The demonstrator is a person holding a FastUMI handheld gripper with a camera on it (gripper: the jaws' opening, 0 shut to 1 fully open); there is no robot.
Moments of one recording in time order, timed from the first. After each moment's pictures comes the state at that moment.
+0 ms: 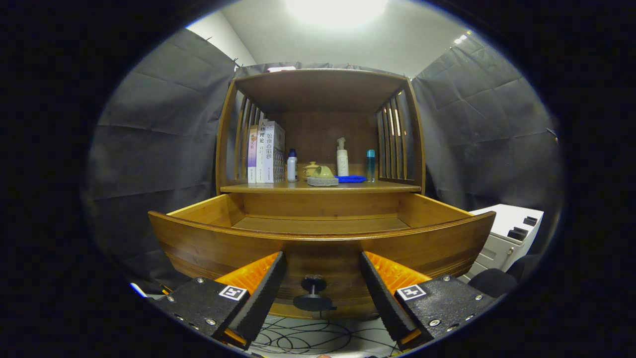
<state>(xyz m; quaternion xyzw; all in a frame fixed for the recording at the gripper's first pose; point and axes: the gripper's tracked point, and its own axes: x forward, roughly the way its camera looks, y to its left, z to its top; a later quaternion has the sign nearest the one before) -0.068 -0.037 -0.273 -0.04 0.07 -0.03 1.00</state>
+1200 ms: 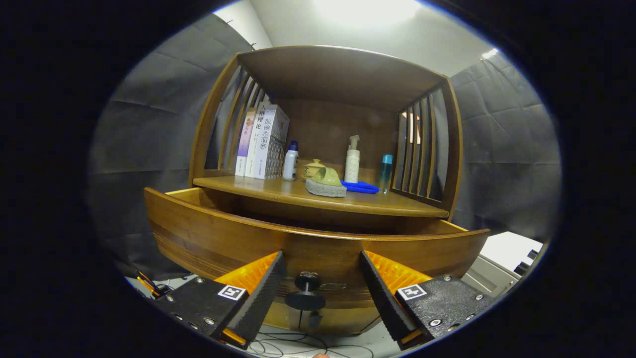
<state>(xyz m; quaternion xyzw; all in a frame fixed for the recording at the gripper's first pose) 0.056 -0.046 -0.279 -0.11 0.08 -0.02 0.99</state>
